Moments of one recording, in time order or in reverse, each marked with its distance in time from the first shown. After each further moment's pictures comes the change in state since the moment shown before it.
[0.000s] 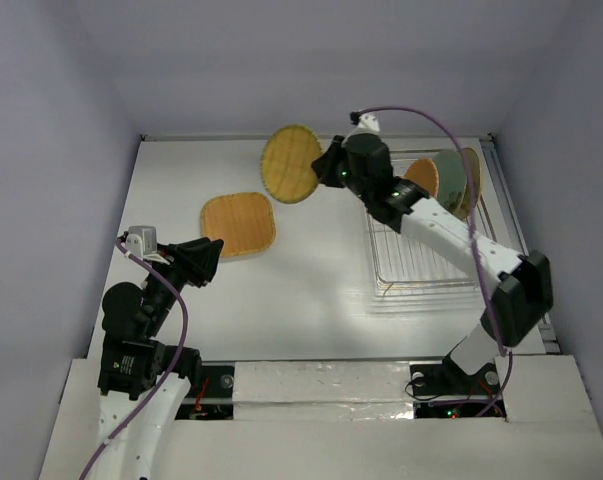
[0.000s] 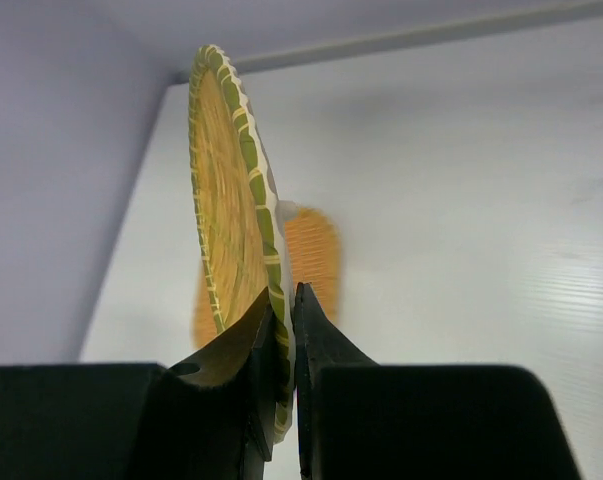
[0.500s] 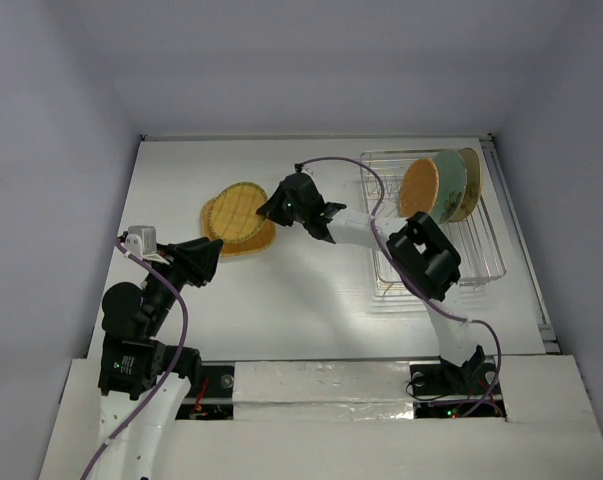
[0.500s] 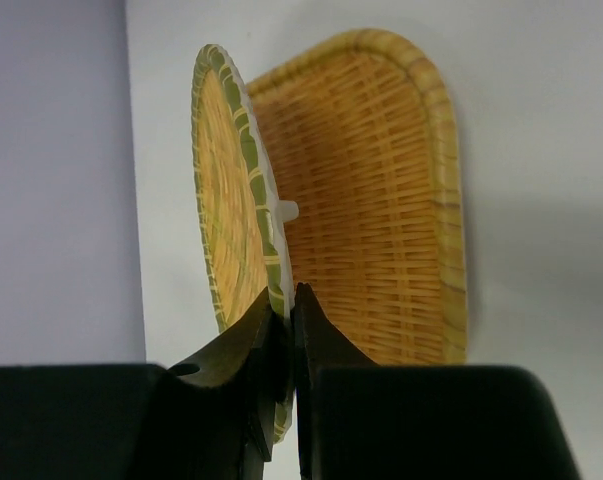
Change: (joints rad) left arm 0.007 0.000 0.000 0.000 0.005 0.000; right arm 0.124 0.606 0.104 0.335 -0.217 0.474
